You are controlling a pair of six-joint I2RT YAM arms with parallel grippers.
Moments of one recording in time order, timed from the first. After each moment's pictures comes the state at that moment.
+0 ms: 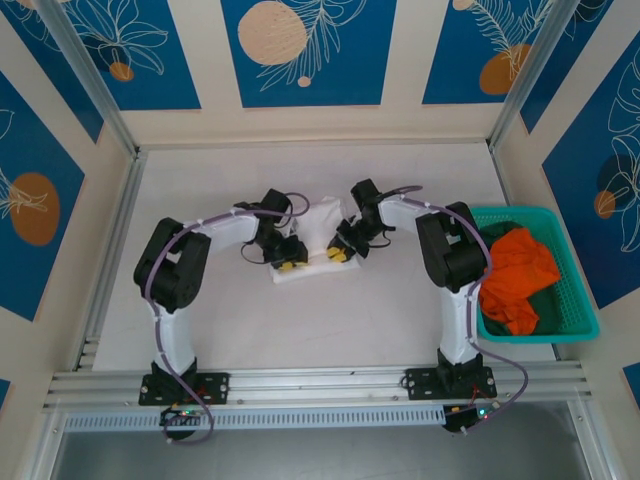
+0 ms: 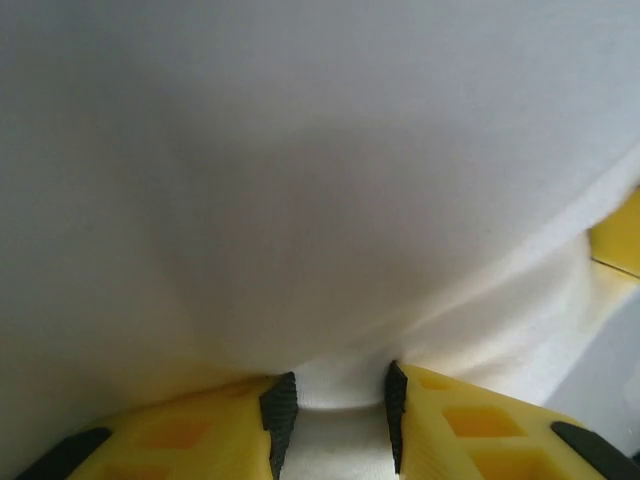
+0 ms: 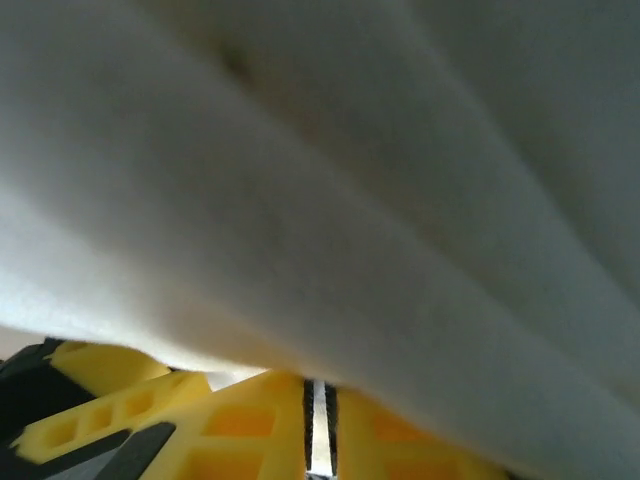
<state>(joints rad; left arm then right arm) -0.51 1.93 1.24 -0.62 0.45 -0.52 0.41 2.06 1.34 -0.66 -0.69 0.92</state>
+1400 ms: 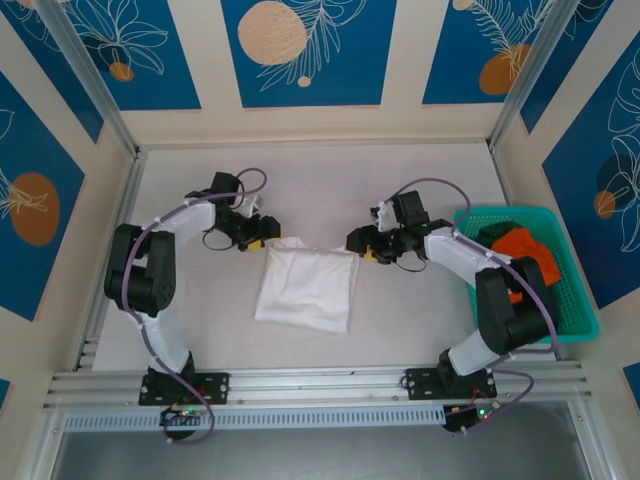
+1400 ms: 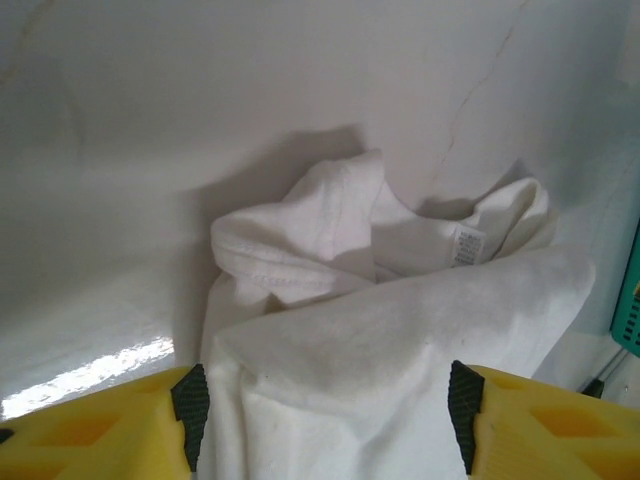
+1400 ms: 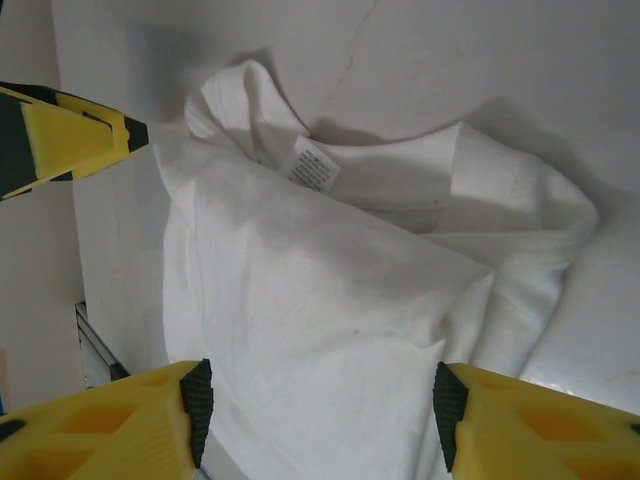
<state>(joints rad) -0.25 1.86 1.24 -0.65 0.63 -0.33 0.32 1.56 0.90 -0.37 -0.65 0.53</state>
